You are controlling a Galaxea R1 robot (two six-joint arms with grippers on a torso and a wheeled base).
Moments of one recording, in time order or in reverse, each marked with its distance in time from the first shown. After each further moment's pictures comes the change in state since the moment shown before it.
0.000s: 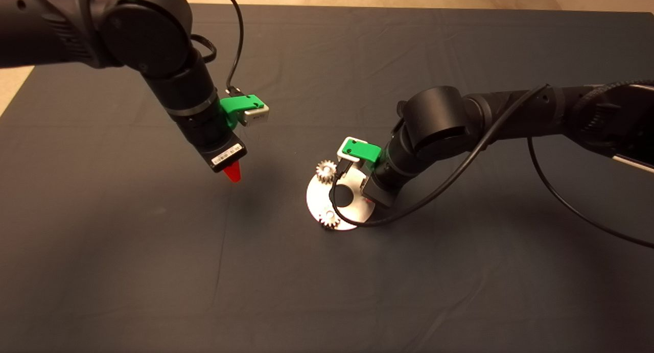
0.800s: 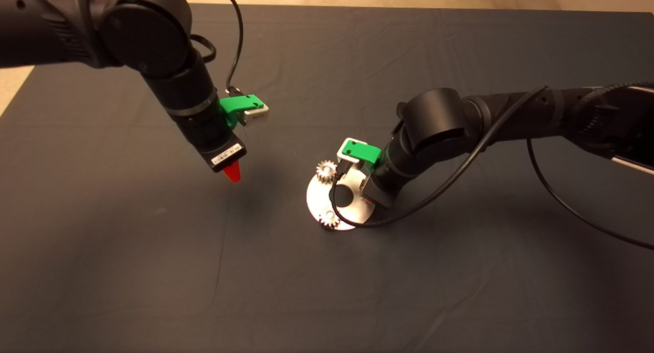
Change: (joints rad) left arm 0.000 0.000 0.000 0.000 0.000 0.000; right arm -0.006 0.000 0.000 -0.001 0.000 0.000
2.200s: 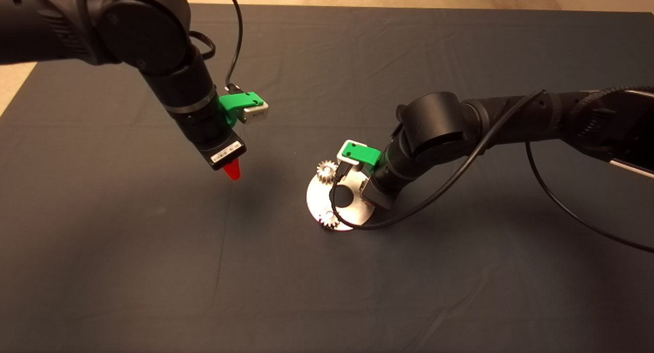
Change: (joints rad) left arm -0.008 0.000 0.000 0.000 0.000 0.000; right arm -0.011 0.000 0.000 -0.009 -0.001 0.000
